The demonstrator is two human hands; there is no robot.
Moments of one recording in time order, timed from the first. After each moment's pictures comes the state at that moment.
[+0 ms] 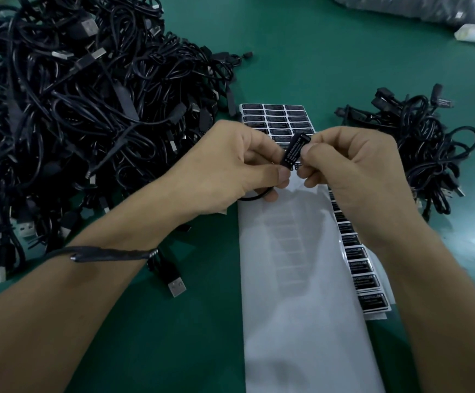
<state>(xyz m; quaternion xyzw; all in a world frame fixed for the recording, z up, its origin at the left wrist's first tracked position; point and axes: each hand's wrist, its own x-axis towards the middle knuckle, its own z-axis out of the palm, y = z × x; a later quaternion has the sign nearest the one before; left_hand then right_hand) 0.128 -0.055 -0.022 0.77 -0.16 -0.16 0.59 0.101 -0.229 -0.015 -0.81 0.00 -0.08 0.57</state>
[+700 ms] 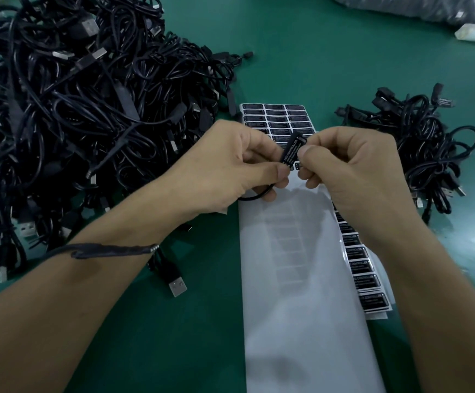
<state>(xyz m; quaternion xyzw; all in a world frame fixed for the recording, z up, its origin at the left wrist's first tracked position) 0.130 -0.055 -0.025 0.77 -0.16 -0.16 0.60 0.101 -0.229 -0.017 -0.83 -0.01 -0.10 0.54</state>
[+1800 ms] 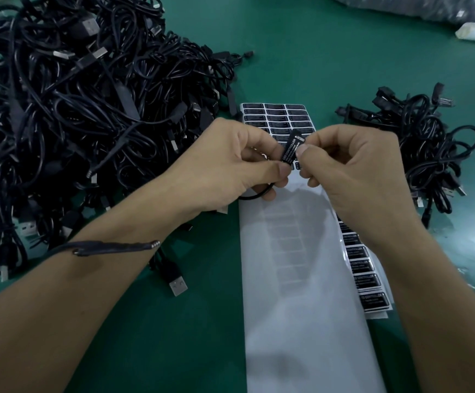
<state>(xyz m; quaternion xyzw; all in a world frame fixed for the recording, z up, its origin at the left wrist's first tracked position) 0.128 -0.054 -0.021 0.78 -0.15 -0.15 0.59 0.100 -0.229 -0.017 -0.85 -0.02 -0.14 0.50</state>
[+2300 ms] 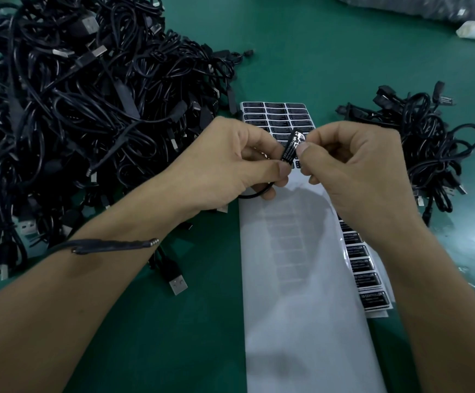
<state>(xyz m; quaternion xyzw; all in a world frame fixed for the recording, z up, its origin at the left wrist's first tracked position) 0.129 -0.054 -0.023 0.78 -0.15 -0.16 0.59 0.101 -0.230 -0.018 -0.86 -0.03 -0.14 0.49</state>
